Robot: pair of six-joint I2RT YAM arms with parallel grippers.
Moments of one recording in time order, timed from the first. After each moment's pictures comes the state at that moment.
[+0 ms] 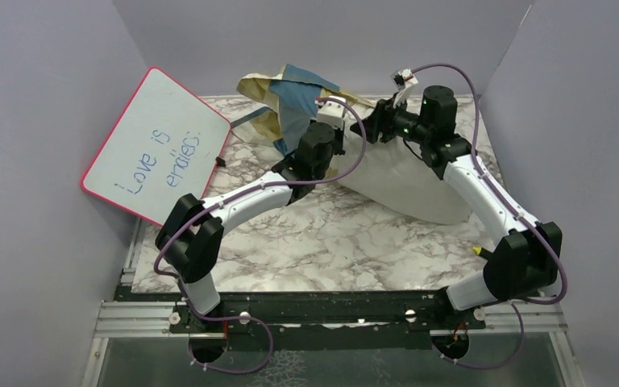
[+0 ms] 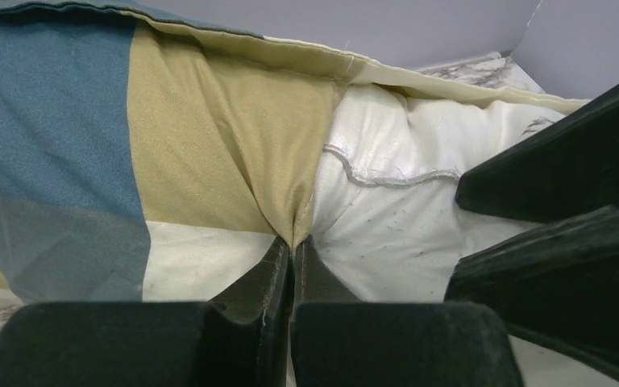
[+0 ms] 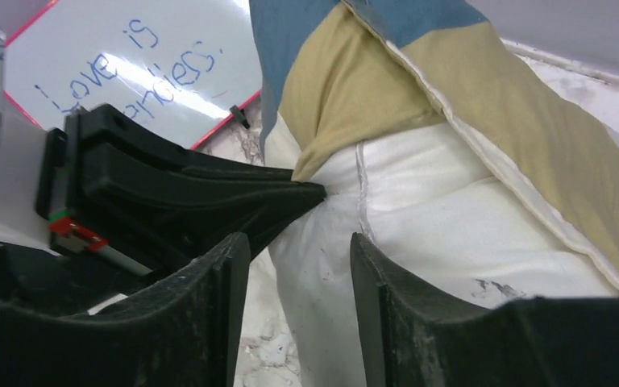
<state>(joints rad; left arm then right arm) -0.79 1.72 1.30 0.31 -0.43 -0.13 0.29 1.48 1.26 -0.02 -0.59 0.21</state>
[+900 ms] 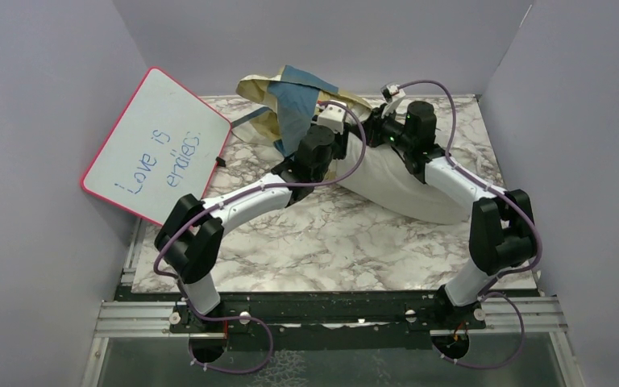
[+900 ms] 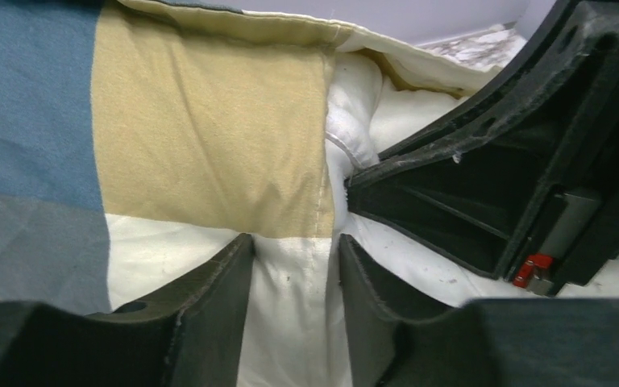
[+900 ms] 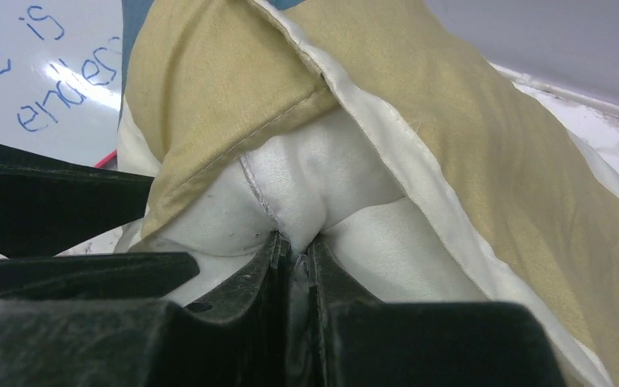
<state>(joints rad) -0.79 1.70 1.26 0.30 -0.39 -0.14 0.29 1.67 1.14 0.34 -0.51 0.15</state>
